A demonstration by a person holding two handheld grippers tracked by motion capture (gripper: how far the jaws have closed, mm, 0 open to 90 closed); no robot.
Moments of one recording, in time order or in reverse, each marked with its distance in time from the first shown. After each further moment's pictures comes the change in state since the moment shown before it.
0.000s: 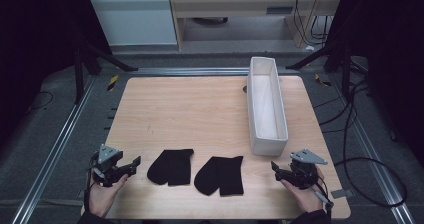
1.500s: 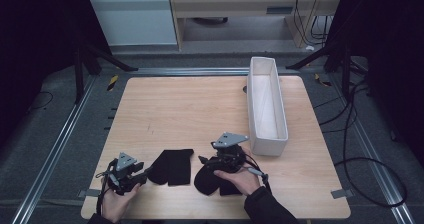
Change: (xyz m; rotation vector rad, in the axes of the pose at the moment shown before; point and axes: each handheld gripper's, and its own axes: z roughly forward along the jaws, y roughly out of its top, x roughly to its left) left arm -0.036 -0.013 0.011 0.116 -0.105 0.101; right arm 0.157 0.099 0.057 -0.041 0.474 -0.235
